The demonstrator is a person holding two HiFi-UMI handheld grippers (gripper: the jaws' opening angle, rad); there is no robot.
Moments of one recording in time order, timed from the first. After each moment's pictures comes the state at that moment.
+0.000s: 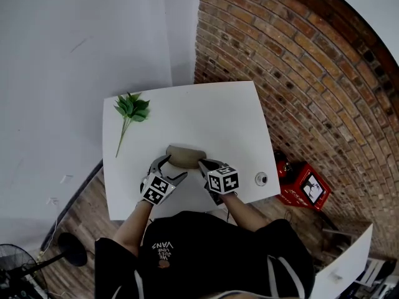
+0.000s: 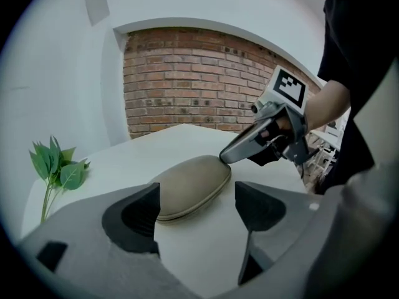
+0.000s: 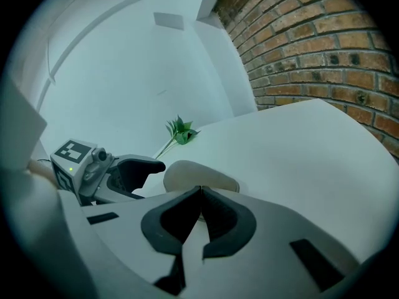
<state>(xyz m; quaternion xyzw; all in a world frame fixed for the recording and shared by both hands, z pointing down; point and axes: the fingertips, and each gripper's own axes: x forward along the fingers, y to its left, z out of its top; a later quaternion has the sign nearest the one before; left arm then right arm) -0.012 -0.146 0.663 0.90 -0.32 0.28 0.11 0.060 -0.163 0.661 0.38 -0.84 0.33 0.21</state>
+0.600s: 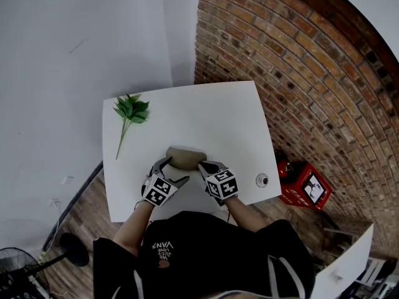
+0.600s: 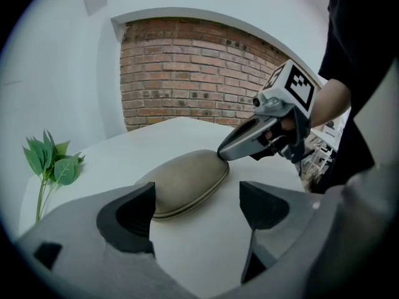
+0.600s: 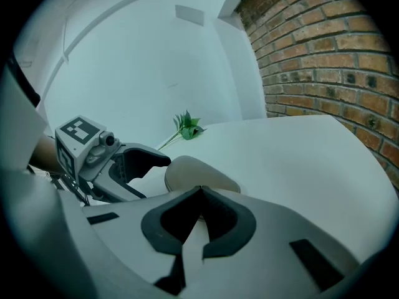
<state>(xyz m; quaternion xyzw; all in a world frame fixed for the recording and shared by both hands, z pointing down) -0.006 -0.144 0.672 0.89 -0.30 0.30 0.13 0.058 -0.161 0.661 0.36 -0.86 0.27 0.25</state>
